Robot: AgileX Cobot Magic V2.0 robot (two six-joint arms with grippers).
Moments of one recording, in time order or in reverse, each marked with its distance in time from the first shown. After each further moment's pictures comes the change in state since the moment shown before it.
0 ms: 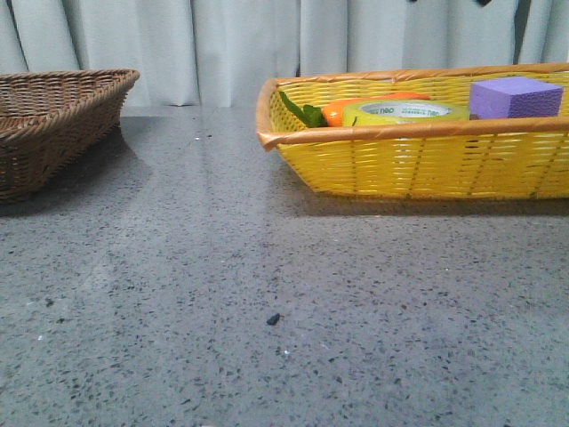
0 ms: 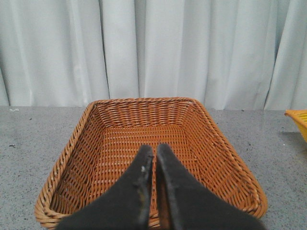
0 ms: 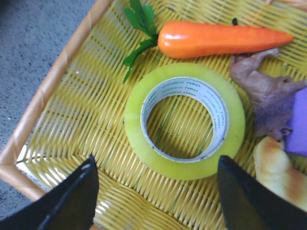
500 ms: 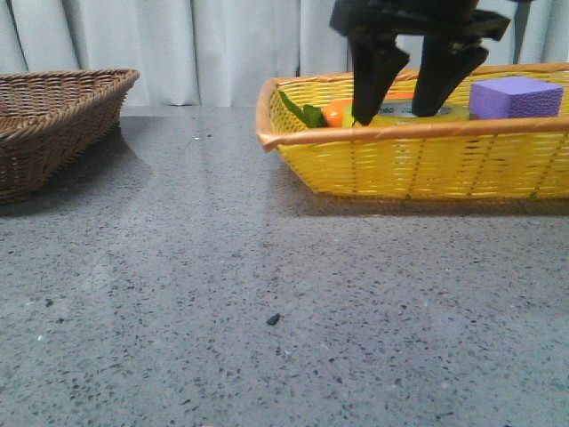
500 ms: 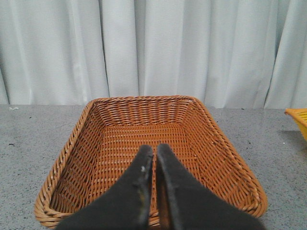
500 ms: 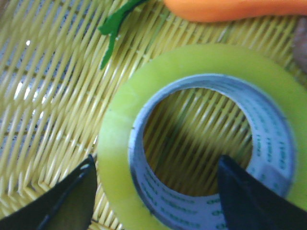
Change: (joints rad) left arm 0.000 0.000 0.000 -0.002 0.002 0.000; right arm 0.013 0.320 -0.142 0.000 0.084 -0.002
